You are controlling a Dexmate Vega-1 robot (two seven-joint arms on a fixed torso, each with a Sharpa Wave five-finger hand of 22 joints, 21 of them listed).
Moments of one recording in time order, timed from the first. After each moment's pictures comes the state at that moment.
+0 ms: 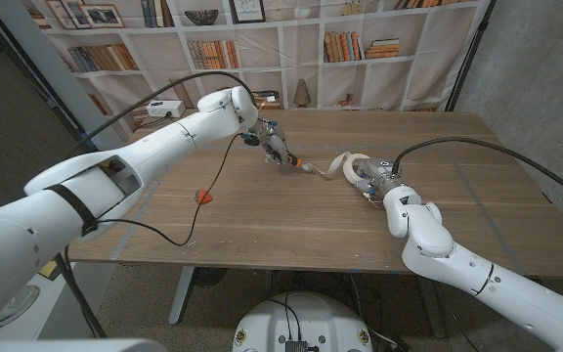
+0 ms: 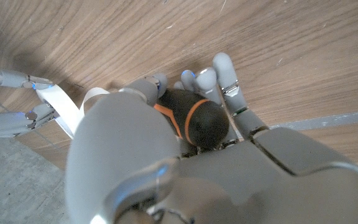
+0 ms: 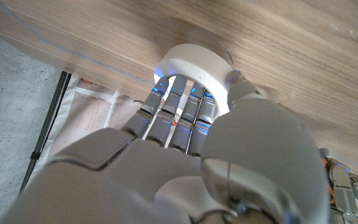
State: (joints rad) left arm 0.10 0.50 0.99 -1.37 0.30 0.52 -0.83; left_hand 1.08 0.05 0.69 -0.01 0.31 0.65 0.15 0.46 0.80 0.68 0.01 0.83 1.10 0.92 -0.10 1.25 1.23 0.52 -0.05 1.57 0.35; right arm -0.93 -0.79 -0.75 -2.08 -0.87 -0.82 0.18; right_hand 0.96 0.07 0.29 -0.06 0.27 0.77 -0.04 0.49 0.27 0.61 -0.13 0.64 0.53 0.60 -0.05 0.32 0.93 0.38 -0.04 0.60 0.20
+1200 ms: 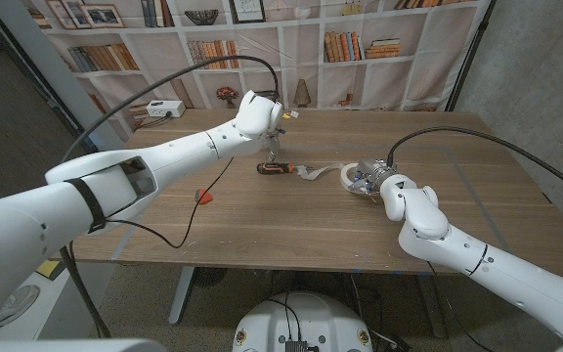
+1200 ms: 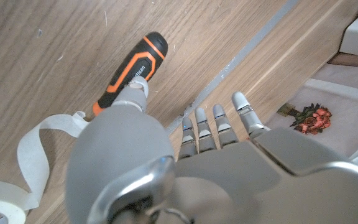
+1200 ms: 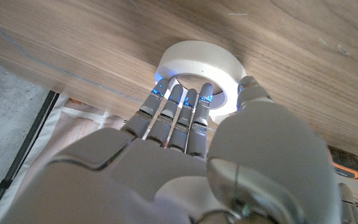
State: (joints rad) left arm 0.05 0.45 1.22 -1.44 0.99 0.60 -0.98; left_hand 0.93 -0.03 0.31 -0.06 0.27 0.08 0.03 0.18 0.44 0.06 0.06 0.33 0.63 0.06 0.10 0.28 0.40 -0.17 0.18 1.05 0.17; right arm -0.82 -0.79 -0.78 -2.05 -0.85 -0.83 0.38; right_hand 0.81 -0.06 0.18 0.01 0.28 0.57 -0.02 0.44 0.19 0.36 -0.03 0.46 0.40 0.41 -0.05 0.19 0.72 0.32 0.02 0.58 0.18
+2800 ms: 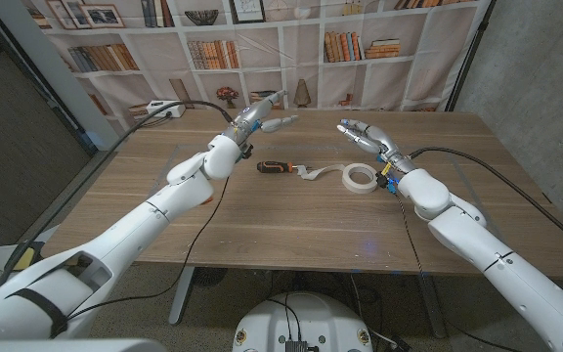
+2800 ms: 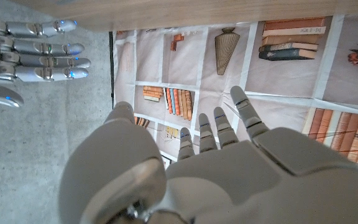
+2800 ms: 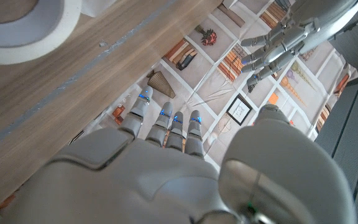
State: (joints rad) left arm 0.68 0.58 0.55 -1.59 0.36 -0.04 0.19; left_hand 0.67 0.03 0.18 0.08 0.20 0.03 -0.11 0.18 0.22 0.05 0.04 0.21 0.44 0.08 0.07 0.22 0.23 -0.06 0.15 0.92 0.17; right arm -1.00 -0.61 -0.33 -1.77 0.17 0.11 -0.09; right_hand 0.58 -0.06 0.02 0.11 0.33 0.24 -0.06 0.20 0.19 0.11 0.02 0.23 0.30 0.16 0.02 0.19 0.57 0.20 0.20 0.45 0.18
